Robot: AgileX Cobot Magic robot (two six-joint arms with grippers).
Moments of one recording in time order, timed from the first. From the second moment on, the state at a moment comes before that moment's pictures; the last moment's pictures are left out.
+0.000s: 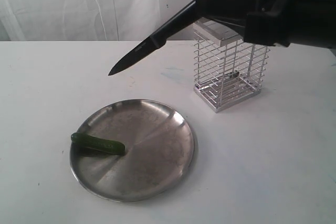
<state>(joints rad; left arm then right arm) -0.18 0.00 0.01 -0.30 -0.12 -0.33 0.27 1.06 -0.84 -1.55 -0.76 1.63</state>
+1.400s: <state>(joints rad) -0.46 1.38 -0.51 0.37 -0.52 -0.59 0.27 1.19 -0.84 -1.20 -0.81 1.39</state>
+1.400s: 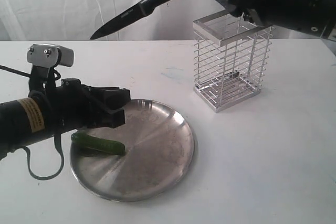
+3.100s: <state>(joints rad) -0.47 1.32 -0.70 0.59 -0.08 -0.48 0.32 1.24 -0.84 -1.75 -0.56 1.66</state>
